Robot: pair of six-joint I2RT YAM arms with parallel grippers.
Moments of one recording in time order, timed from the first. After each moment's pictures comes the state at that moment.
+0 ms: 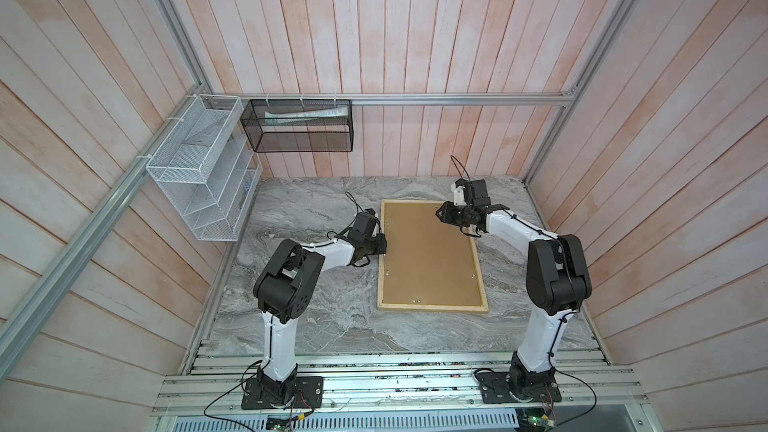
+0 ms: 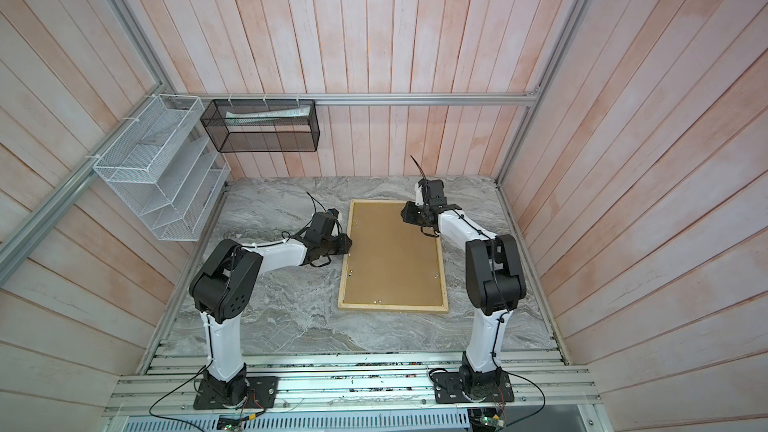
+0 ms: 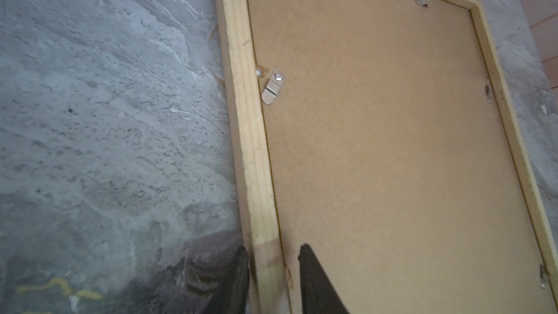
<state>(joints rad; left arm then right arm) -0.50 2.00 1.19 0.01 0.12 -0.45 0.27 1.93 1.37 -0.21 -0.30 0.44</state>
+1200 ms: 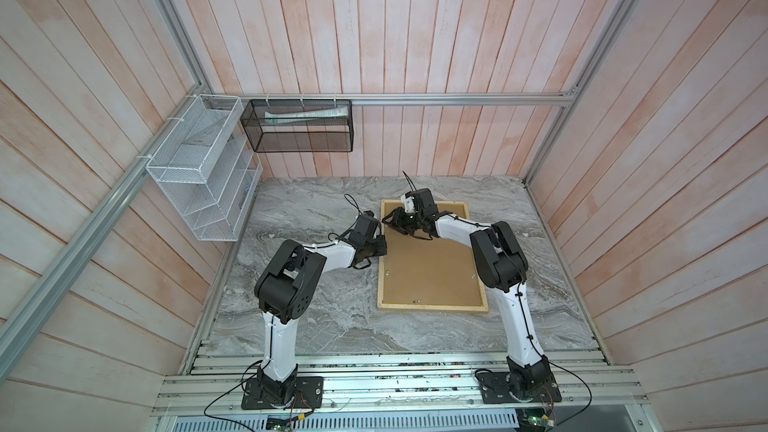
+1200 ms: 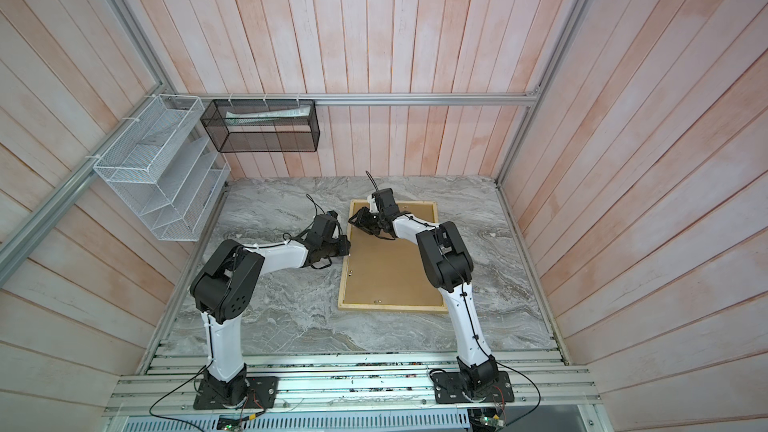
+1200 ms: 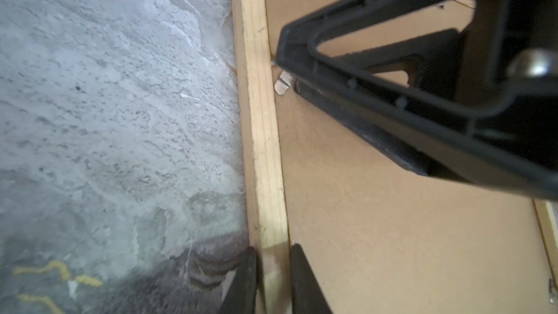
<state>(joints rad) -0.52 2.00 1.17 0.03 0.09 -0.50 0.48 2.36 1.69 -0.02 -0.52 0.87</state>
